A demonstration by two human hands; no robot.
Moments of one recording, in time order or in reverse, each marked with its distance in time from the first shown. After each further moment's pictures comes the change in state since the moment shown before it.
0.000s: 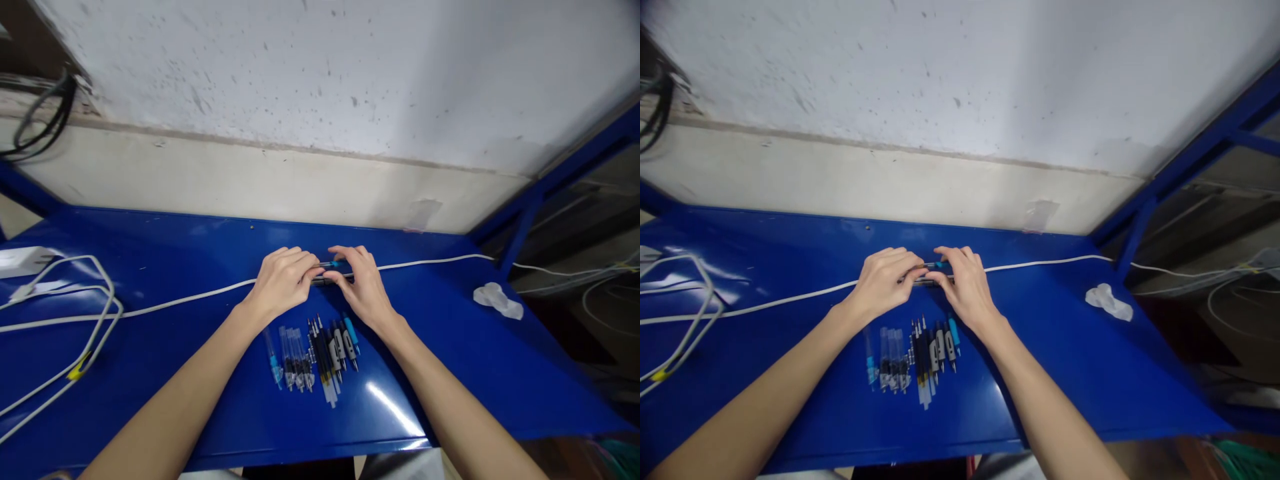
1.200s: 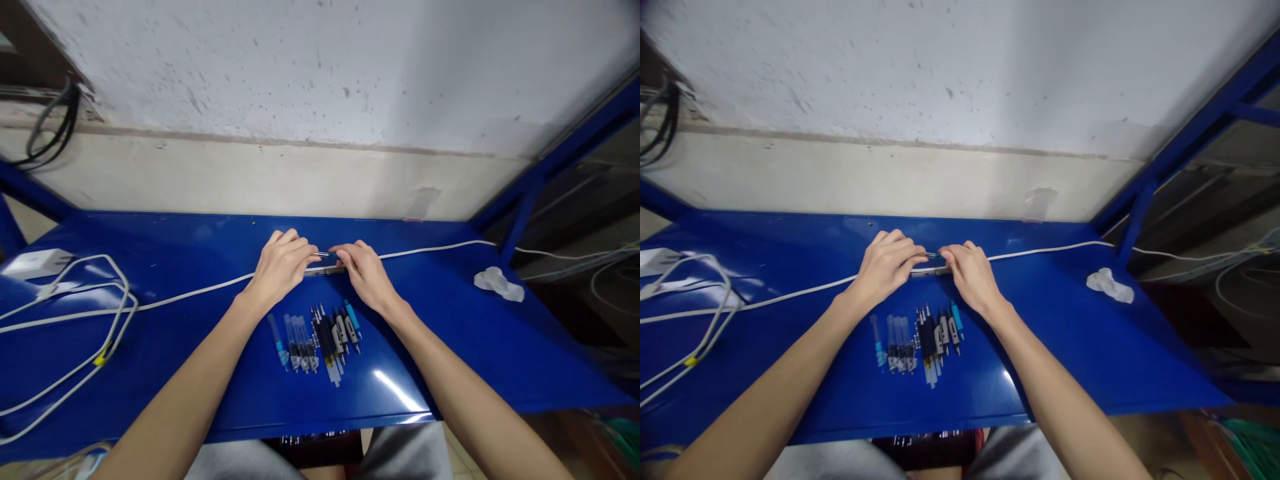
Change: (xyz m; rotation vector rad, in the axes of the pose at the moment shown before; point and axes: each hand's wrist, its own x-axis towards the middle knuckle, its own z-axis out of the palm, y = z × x) left_hand 0.005 -0.005 -0.006 0.026 -0.051 -0.013; right_hand 0.001 0.006 -0.004 0.055 -0.073 0.063
